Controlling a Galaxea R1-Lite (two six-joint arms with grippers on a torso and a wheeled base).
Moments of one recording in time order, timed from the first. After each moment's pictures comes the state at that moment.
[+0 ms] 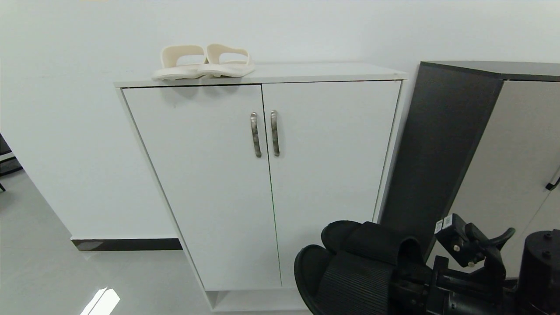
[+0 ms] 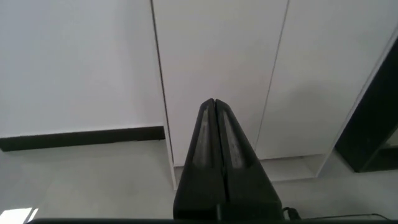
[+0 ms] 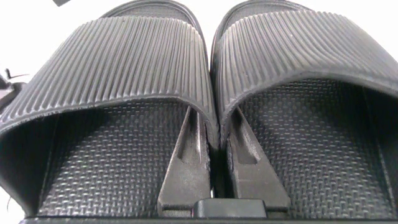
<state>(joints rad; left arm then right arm) 0.00 0.00 0.00 0.00 -0.04 0.02 0.79 1.51 -0.25 -1.02 0.20 0.18</state>
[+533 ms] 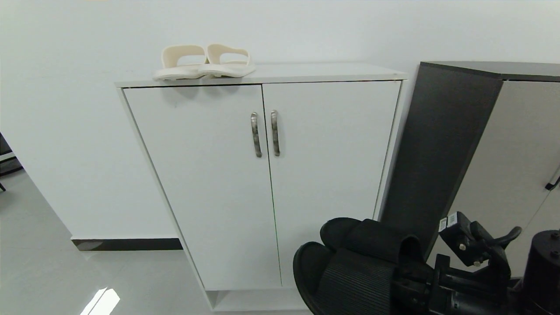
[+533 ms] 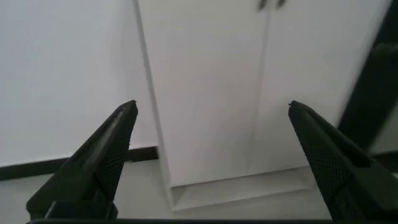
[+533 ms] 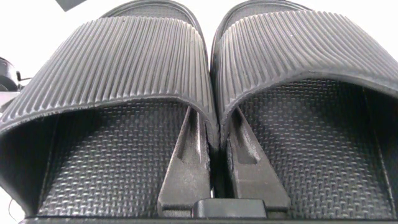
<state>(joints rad) -0.05 0.17 -0.14 -0.04 -0.15 0.02 0.79 1.50 -0.25 -1.04 0.20 0.19</state>
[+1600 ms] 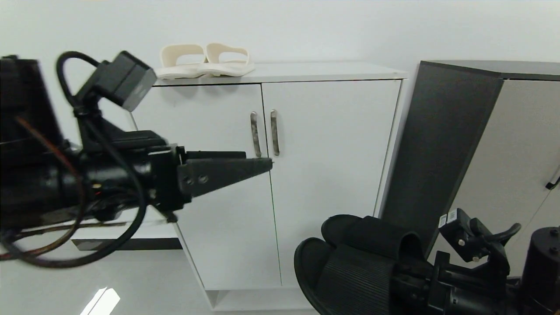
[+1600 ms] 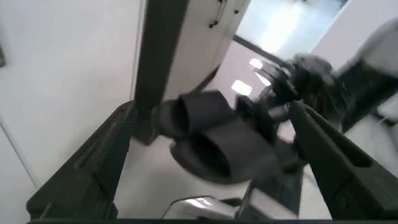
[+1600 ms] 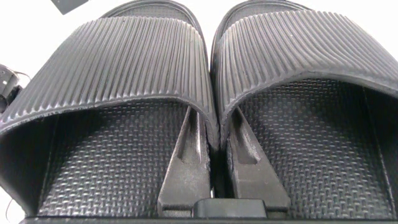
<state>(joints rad) -0.49 1.33 -0.89 -0.36 -0.58 -0.25 0.78 1.51 -0.26 -1.04 0.20 0.19</state>
